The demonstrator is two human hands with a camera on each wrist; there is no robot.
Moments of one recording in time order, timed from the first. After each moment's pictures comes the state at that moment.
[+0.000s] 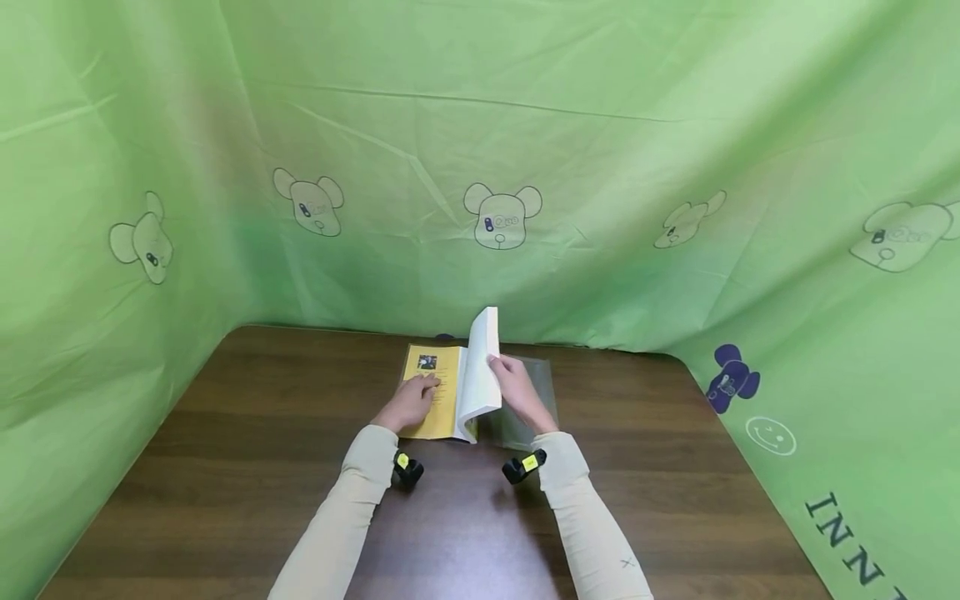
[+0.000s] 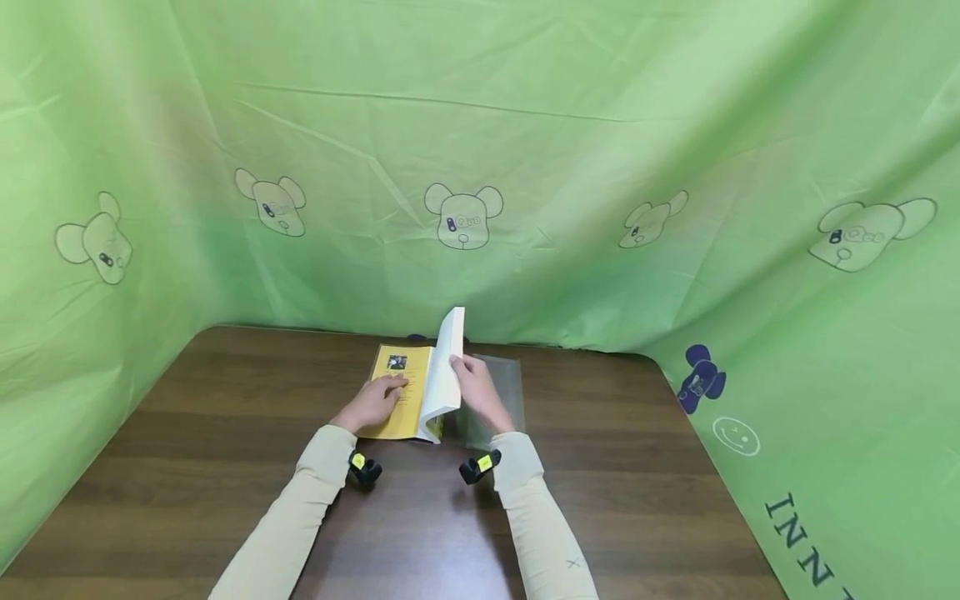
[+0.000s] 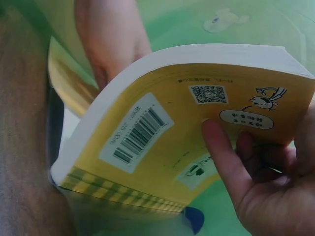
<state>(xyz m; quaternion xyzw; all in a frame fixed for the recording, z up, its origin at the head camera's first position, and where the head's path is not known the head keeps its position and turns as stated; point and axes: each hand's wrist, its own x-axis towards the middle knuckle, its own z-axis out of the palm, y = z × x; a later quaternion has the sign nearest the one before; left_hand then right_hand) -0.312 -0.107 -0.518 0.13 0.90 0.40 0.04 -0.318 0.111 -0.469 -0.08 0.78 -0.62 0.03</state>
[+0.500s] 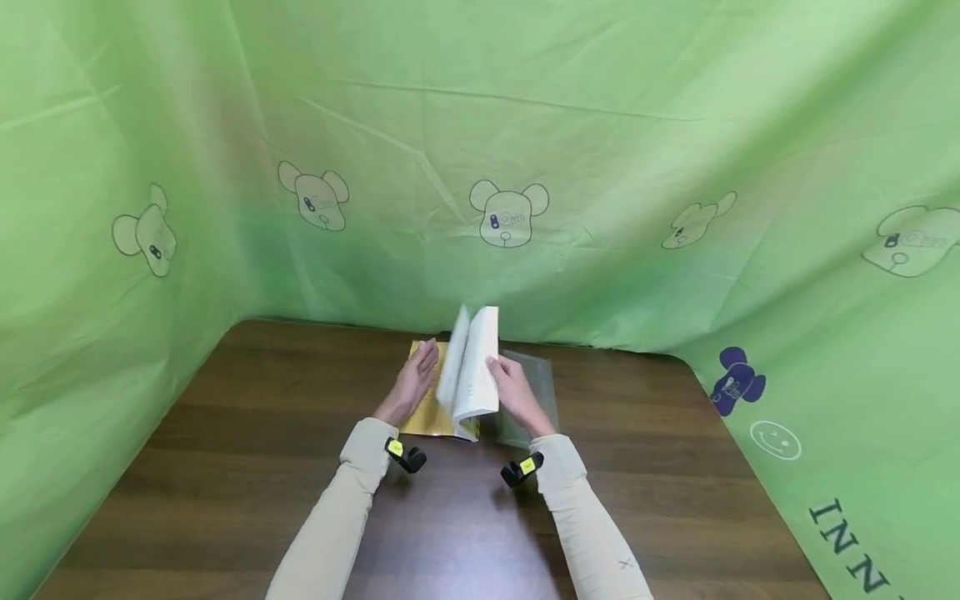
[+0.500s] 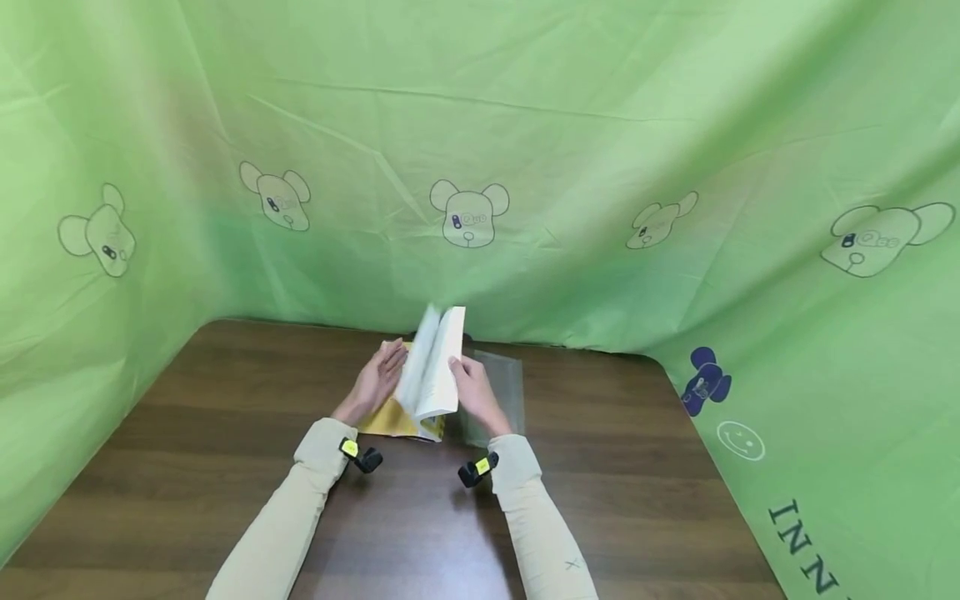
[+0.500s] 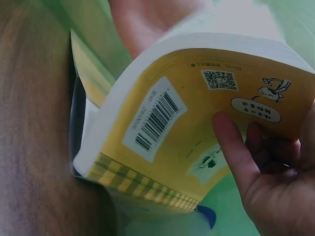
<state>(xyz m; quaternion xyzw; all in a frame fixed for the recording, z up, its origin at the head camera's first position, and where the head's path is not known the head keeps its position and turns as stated) -0.324 -0.101 -0.504 0.08 0.62 0.78 0.07 -0.319 0.106 -0.477 -0.10 0.76 -0.64 0.04</state>
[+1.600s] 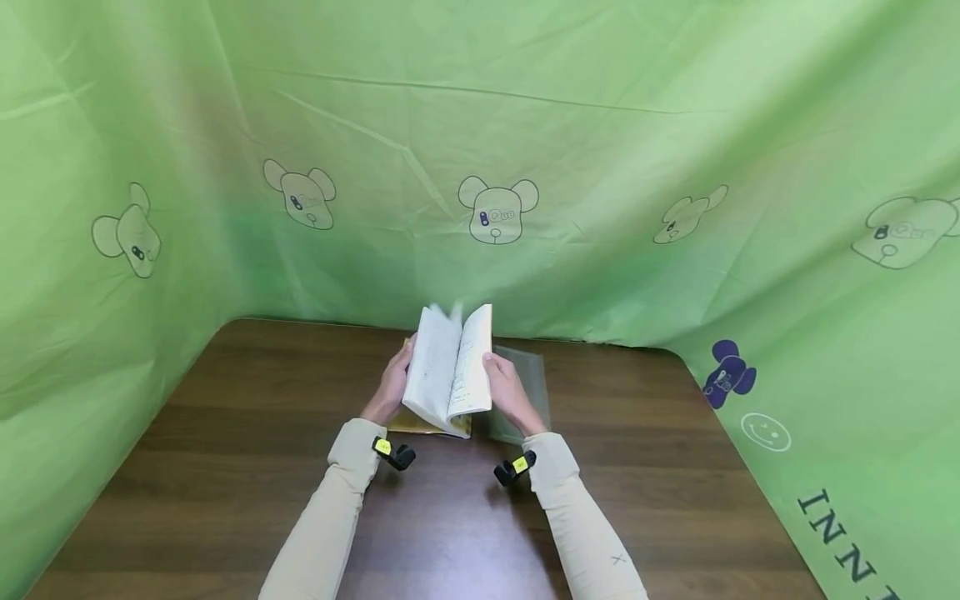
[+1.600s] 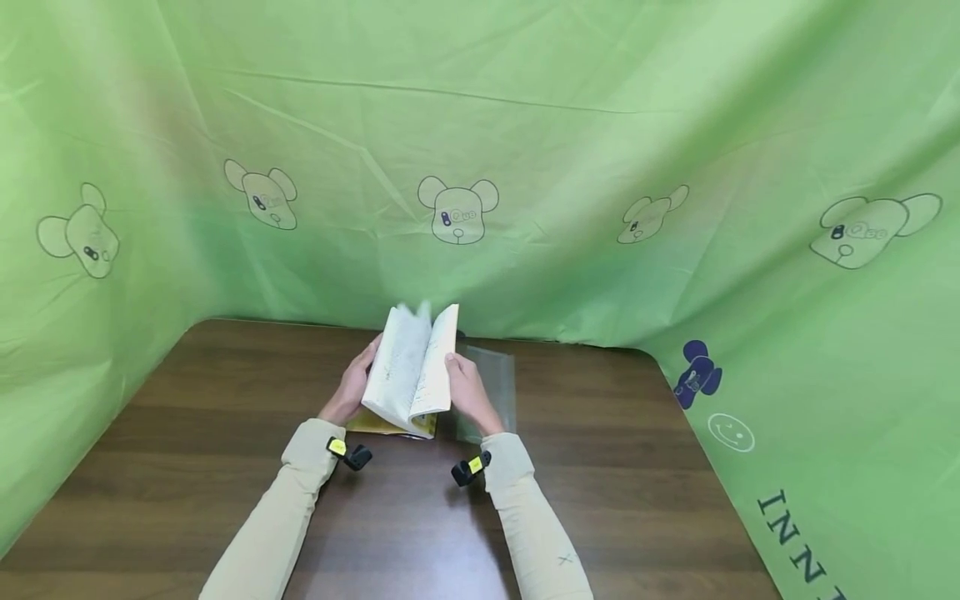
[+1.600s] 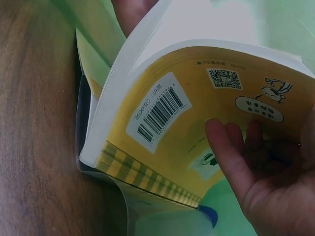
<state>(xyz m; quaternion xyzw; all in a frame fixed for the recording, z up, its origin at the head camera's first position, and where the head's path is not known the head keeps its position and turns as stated) -0.324 -0.107 -0.504 0.08 0.59 0.80 0.05 -0.320 0.106 -0.483 -0.11 0.78 -0.62 0.03</state>
